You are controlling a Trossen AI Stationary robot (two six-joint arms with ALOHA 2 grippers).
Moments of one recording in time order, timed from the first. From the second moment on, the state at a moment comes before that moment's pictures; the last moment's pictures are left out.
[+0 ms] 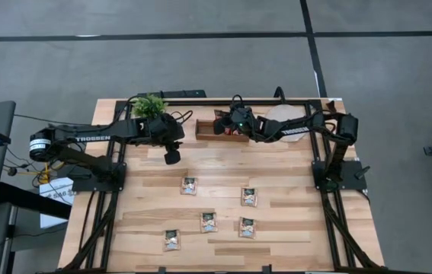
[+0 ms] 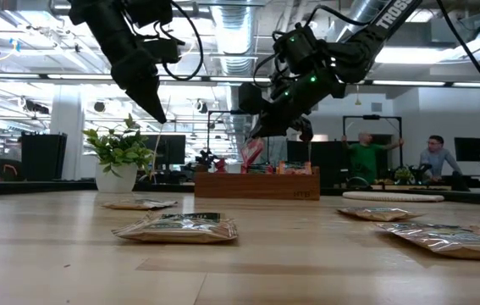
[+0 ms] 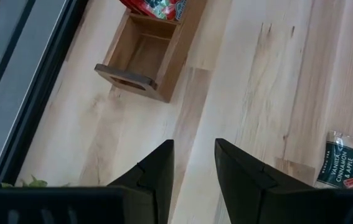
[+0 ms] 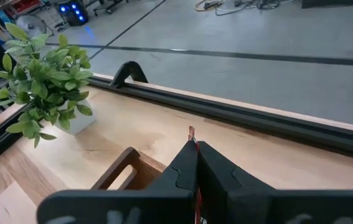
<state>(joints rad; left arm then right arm) 0.28 1.25 0.89 -0.54 -0.18 0.10 -0.31 1.82 1.01 0.37 0.45 0.51</state>
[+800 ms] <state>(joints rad) 0.28 1.25 0.89 -0.54 -0.19 0.10 -0.31 1.82 1.01 0.37 0.44 0.52</state>
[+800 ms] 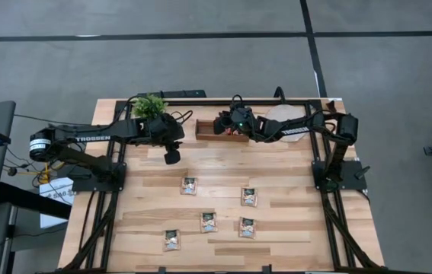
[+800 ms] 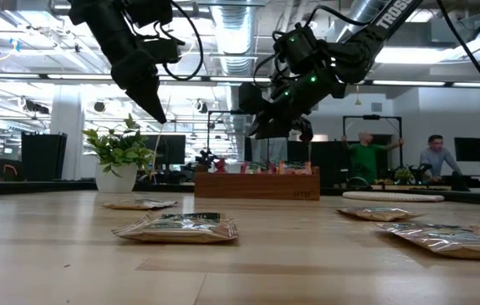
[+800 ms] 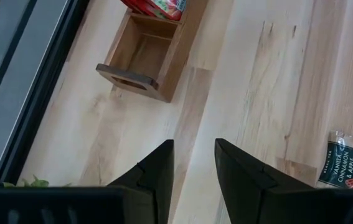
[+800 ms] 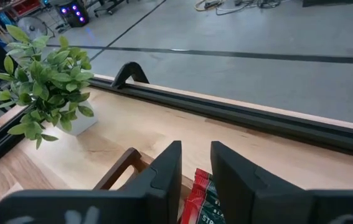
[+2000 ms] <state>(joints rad) 0.27 1.25 0.89 -0.65 0.00 -0.11 0.09 1.48 1.03 -0.72 -0.07 0.26</state>
